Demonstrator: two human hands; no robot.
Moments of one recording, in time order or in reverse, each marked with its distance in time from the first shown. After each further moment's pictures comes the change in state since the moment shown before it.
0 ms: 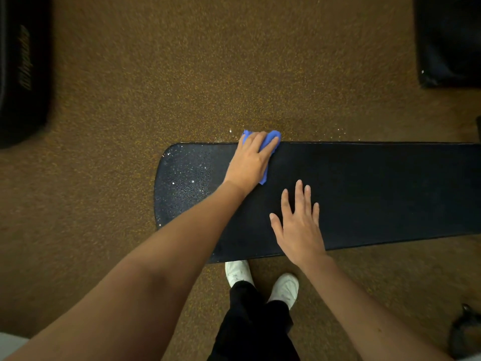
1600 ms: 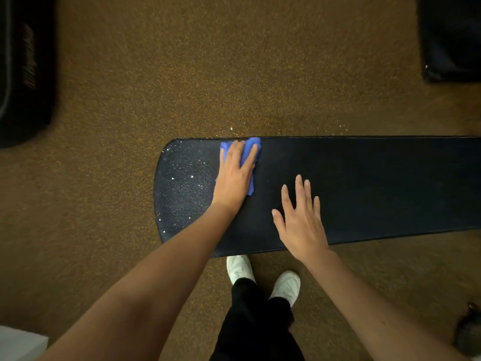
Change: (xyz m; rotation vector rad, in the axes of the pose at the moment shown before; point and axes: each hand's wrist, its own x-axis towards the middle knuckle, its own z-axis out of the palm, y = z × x) left_hand -0.056 0.009 0.002 -0.035 0.131 -0.190; right_hand -0.003 0.010 0.001 0.005 0.024 -0.046
